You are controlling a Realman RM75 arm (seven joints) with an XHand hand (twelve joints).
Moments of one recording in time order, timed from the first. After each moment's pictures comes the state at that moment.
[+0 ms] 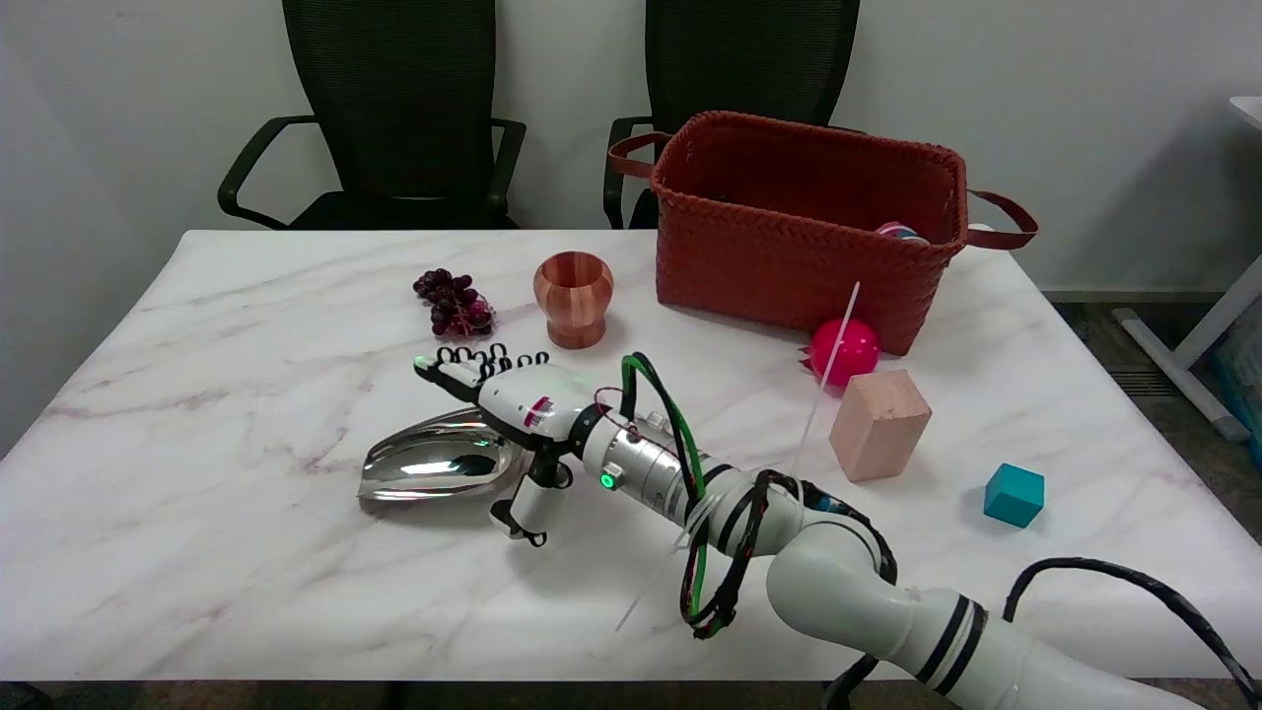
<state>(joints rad) 0.18 -1.32 -2.13 1.52 0.86 -0.04 -0.15</state>
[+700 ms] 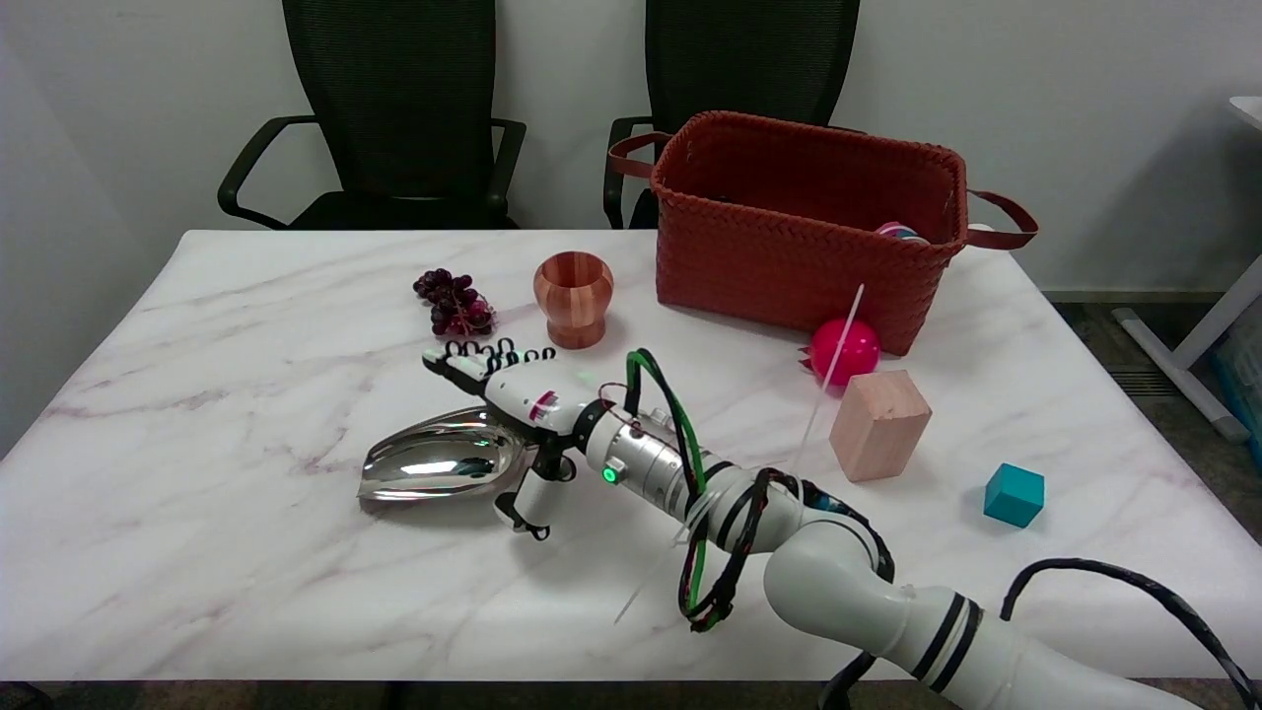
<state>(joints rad) 0.19 -1.33 -2.12 1.50 0.85 -0.02 -0.14</state>
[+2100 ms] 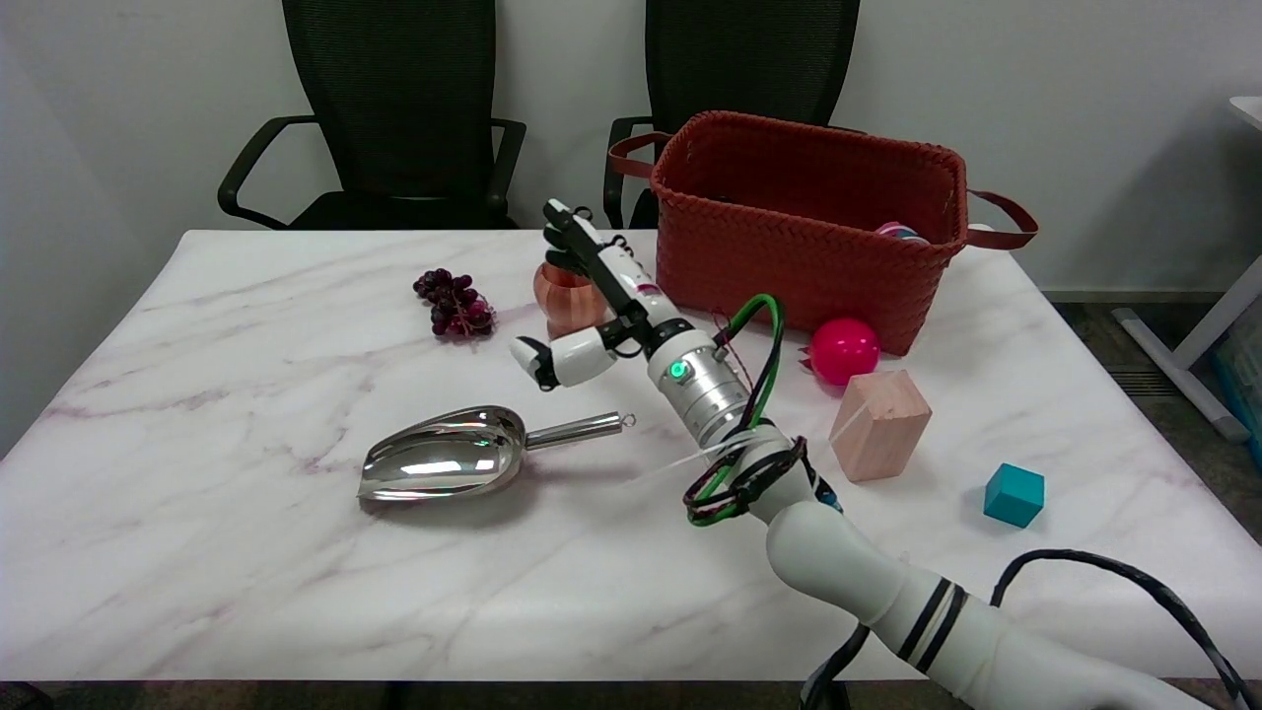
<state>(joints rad) 0.23 -1.35 -2.10 1.42 1.30 0.40 0.07</state>
